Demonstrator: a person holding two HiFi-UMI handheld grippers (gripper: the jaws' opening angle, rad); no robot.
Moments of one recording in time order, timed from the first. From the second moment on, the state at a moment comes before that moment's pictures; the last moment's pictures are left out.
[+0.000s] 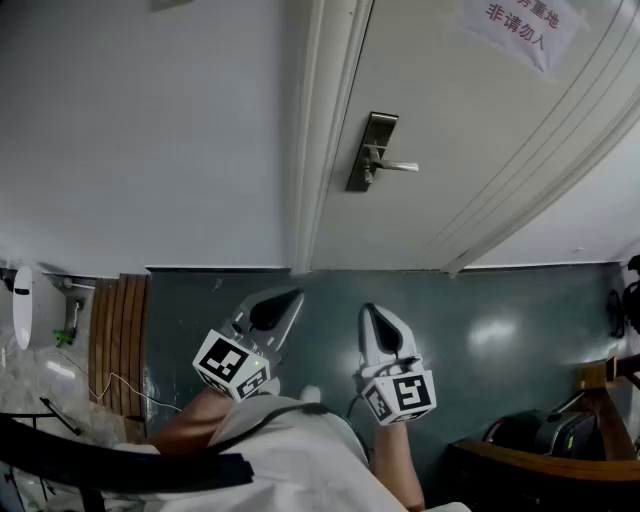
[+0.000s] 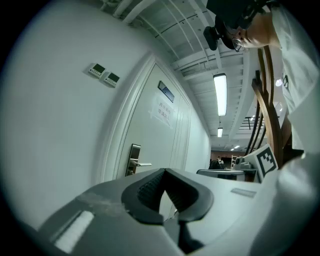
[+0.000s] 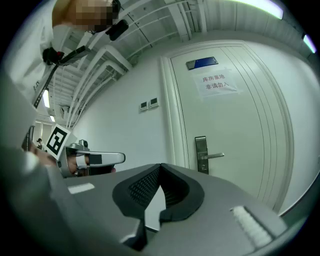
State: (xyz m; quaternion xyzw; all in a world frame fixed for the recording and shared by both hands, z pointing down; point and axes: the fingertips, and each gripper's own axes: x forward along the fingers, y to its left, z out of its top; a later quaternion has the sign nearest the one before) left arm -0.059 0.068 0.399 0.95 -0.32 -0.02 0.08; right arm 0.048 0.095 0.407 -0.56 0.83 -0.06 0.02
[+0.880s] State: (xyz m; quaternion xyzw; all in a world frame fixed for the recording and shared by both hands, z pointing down) left arm -0.019 0.099 0.418 0.94 -0.34 0.00 0.09; right arm 0.098 0.123 0.430 -0.55 0.83 -0.08 0.03
